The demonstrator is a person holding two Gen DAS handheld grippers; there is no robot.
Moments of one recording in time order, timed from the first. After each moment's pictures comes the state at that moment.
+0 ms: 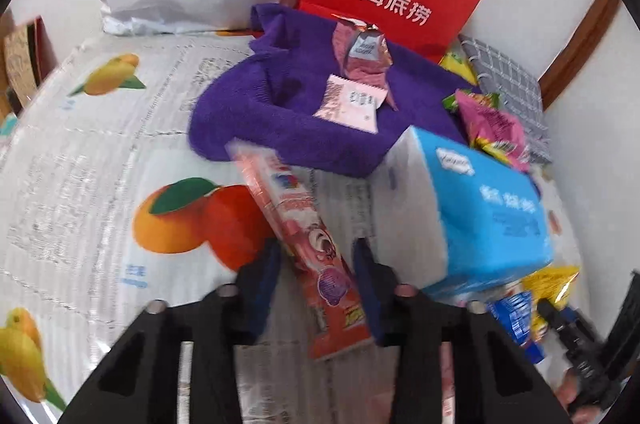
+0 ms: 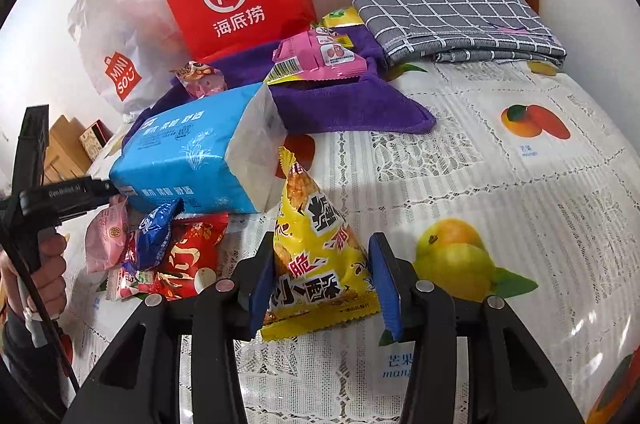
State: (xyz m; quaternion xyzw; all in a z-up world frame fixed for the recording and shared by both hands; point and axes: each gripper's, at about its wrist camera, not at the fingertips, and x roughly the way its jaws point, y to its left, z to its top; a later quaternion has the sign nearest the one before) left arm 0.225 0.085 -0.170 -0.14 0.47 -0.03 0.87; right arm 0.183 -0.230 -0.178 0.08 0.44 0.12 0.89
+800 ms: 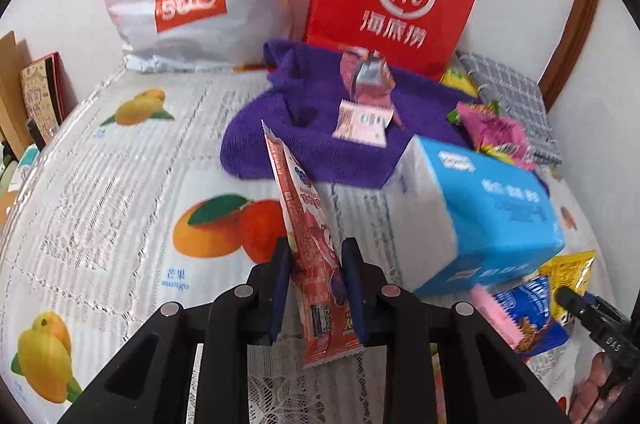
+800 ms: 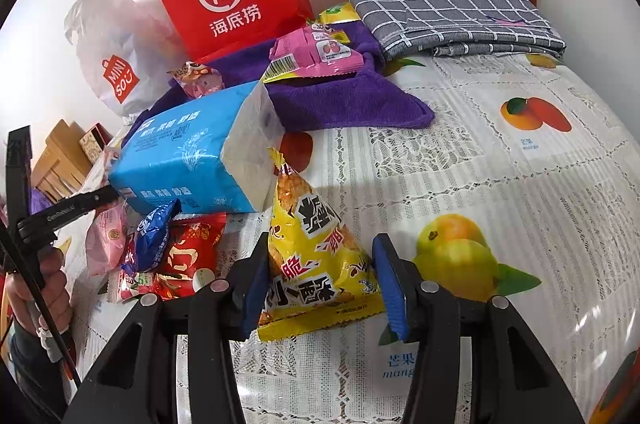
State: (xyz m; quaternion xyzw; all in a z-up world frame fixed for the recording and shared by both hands) left arm 0.202 0.088 -0.159 -0.10 0.41 -0.01 0.91; right arm 0.184 -0.232 -0.181 0.08 0.44 0.11 0.88
